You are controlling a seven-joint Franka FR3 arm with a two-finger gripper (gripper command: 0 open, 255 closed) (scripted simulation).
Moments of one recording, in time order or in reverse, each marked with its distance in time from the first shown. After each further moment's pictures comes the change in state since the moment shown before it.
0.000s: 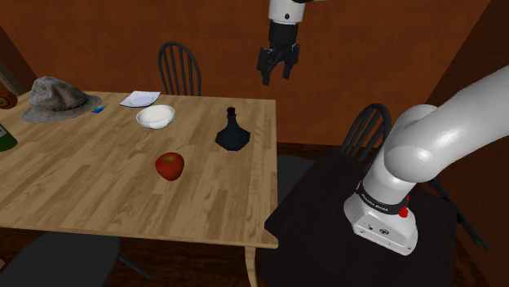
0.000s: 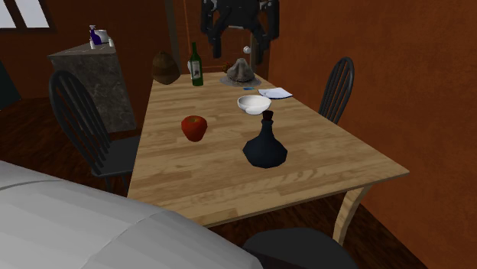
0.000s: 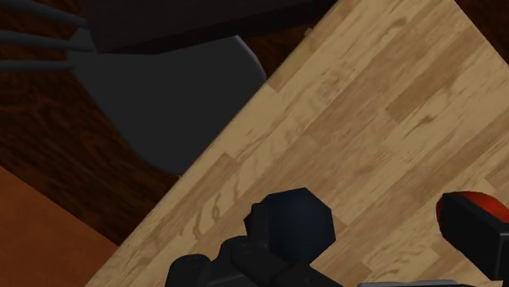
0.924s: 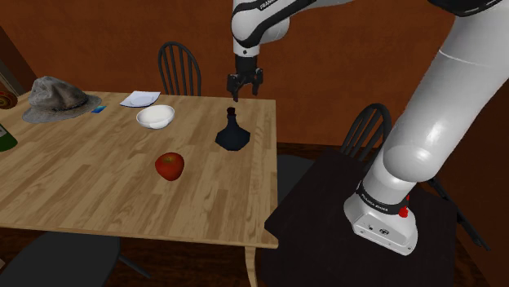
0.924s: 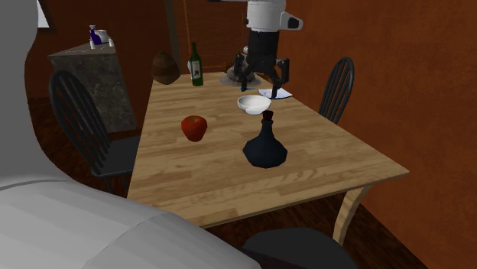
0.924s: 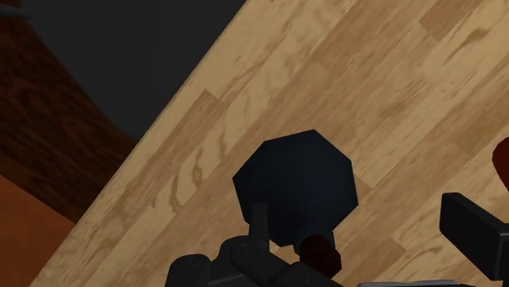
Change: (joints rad) arm -0.016 0.531 -0.013 0.233 -0.005 0.271 -0.005
